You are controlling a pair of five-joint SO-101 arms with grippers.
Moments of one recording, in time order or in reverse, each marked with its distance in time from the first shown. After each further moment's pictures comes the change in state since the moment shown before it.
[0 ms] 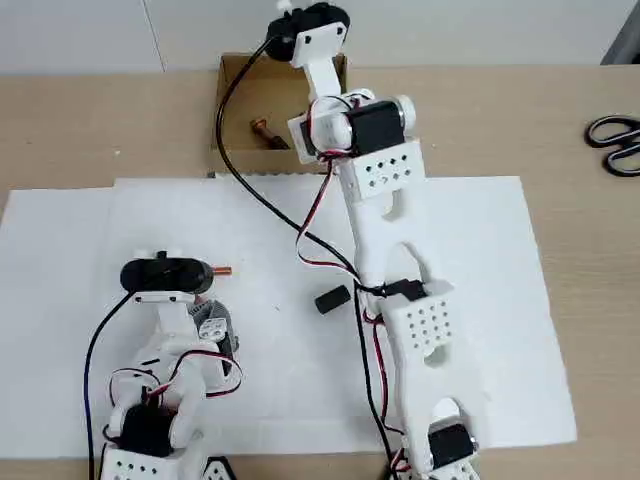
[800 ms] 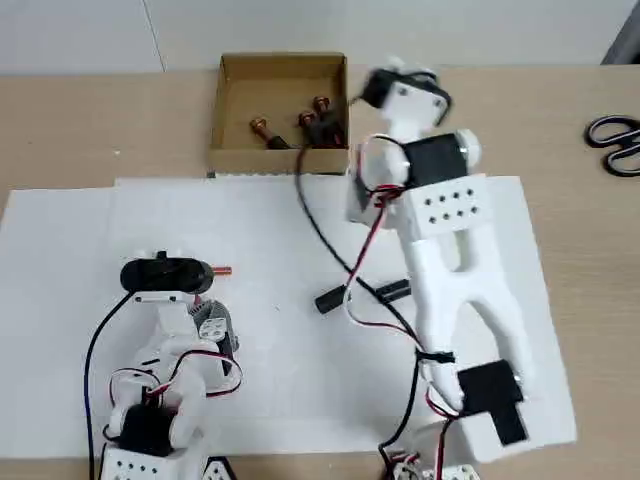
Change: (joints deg) left arm 0.0 0.0 0.0 0.0 0.0; right arm 7.2 -46.5 68.0 0.0 -24.8
